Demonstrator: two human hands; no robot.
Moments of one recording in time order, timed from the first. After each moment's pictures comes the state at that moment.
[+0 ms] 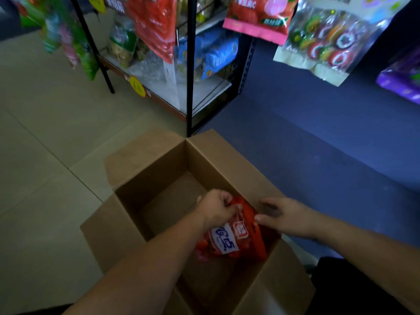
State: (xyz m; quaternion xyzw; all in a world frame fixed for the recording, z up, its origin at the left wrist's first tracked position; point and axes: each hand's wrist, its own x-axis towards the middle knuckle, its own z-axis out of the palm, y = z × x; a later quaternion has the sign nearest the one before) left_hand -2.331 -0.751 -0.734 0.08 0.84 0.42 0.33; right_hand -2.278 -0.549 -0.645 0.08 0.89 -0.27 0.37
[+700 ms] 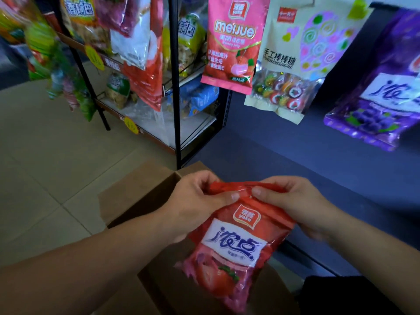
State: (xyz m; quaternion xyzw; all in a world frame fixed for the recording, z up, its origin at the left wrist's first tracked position) left_hand -2.331 -0.767 -0.541 0.02 0.71 0.65 0.26; right_hand -2.283 -0.550 -0.525 0.16 0.73 -0.65 0.12
